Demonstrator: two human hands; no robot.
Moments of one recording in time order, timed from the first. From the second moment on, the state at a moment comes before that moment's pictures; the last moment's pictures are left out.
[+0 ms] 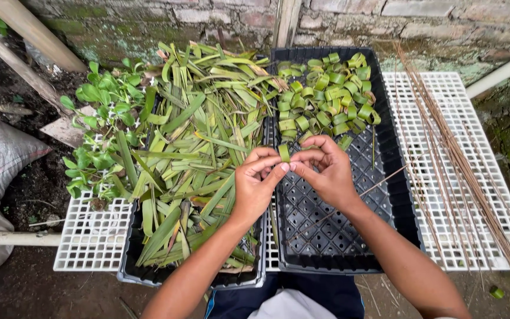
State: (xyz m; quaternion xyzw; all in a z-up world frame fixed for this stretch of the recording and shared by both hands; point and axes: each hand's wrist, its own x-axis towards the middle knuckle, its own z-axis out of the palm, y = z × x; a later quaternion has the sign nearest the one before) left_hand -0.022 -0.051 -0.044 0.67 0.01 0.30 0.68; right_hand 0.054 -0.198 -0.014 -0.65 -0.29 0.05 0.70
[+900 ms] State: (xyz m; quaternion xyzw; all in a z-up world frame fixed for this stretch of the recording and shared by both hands) left_hand -0.019 -0.053 -0.055 0.64 0.09 0.23 0.73; right_hand 0.029 -0.250 0.000 -0.77 -0.53 0.32 0.16
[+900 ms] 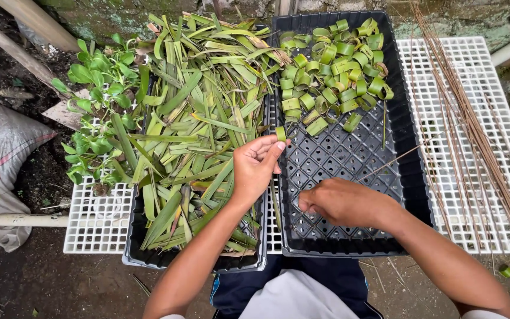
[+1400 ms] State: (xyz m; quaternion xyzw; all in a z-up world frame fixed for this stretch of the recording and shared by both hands) left_hand -0.025 -0.051 -0.054 0.62 0.07 0.26 0.73; right_hand 0.050 -0.200 0.016 -0.79 -0.42 -0.03 0.46
